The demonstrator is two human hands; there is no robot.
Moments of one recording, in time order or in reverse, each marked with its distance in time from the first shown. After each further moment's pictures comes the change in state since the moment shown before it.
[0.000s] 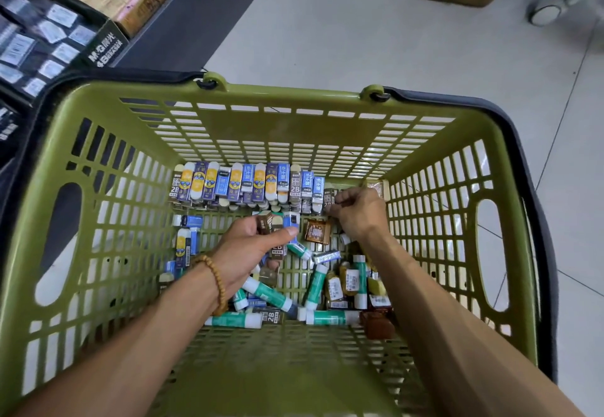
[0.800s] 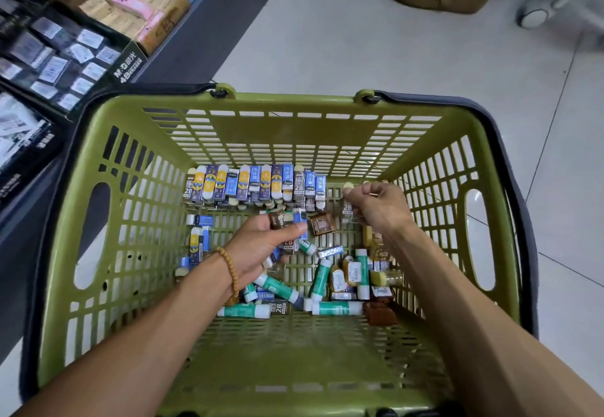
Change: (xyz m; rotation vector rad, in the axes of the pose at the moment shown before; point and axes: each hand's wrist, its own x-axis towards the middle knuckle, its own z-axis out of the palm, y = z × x) left_hand -0.015 0.012 0.004 -0.070 -0.129 -0.059; right_hand -0.032 -0.017 -0.034 0.257 -0.032 0.031
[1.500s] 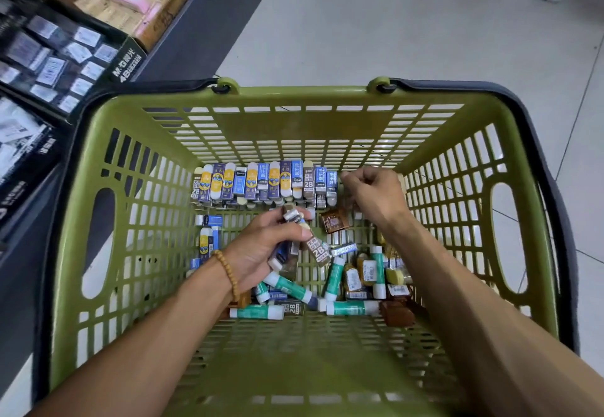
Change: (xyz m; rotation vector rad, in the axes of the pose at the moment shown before) left_hand 0.004 0.001 -0.015 -0.044 -0.206 0.064; right_hand 0.011 -0.006 0.024 -0.144 -0.022 -0.145
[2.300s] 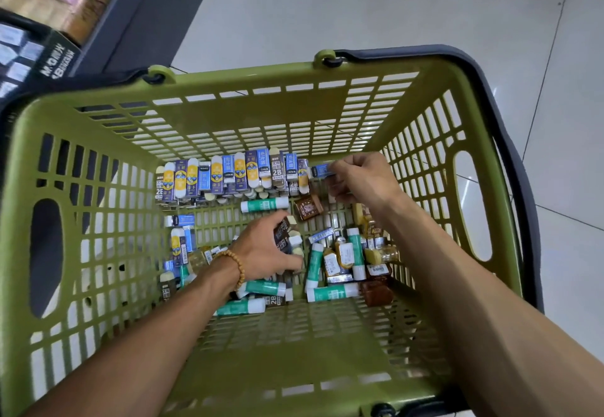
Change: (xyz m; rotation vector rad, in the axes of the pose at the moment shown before) left_hand 0.029 -0.030 0.013 1.104 0.073 -0.032; right_hand -0.007 0.009 -0.028 0.162 -0.030 0.128
